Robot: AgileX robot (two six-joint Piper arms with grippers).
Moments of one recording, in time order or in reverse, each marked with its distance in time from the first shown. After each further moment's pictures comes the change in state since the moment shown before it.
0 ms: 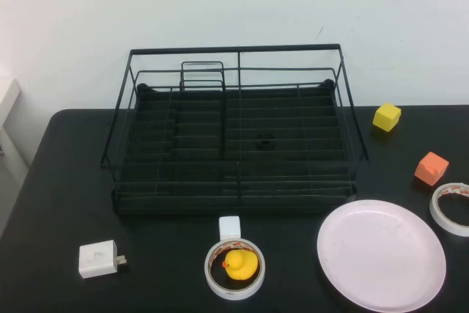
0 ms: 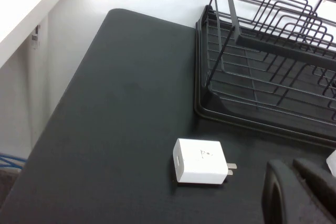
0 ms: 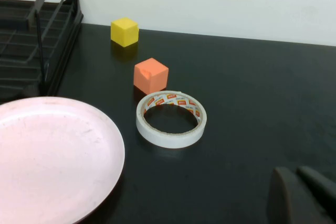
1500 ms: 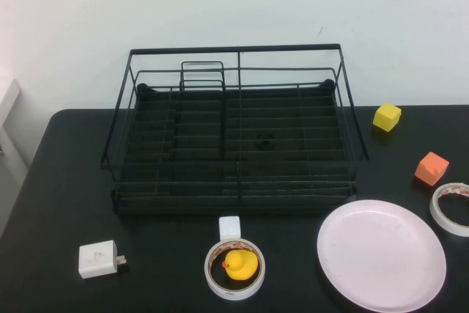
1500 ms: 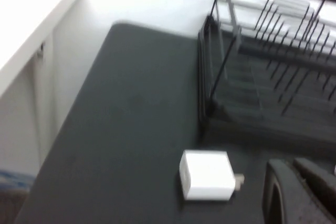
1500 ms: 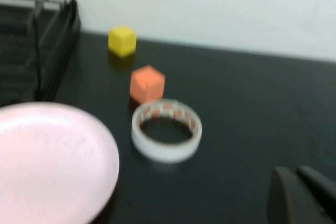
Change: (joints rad) right arm 0.000 0.000 0.009 -0.015 -0.049 -0.014; left arm 0.000 0.000 0.002 0.021 -0.030 0.022
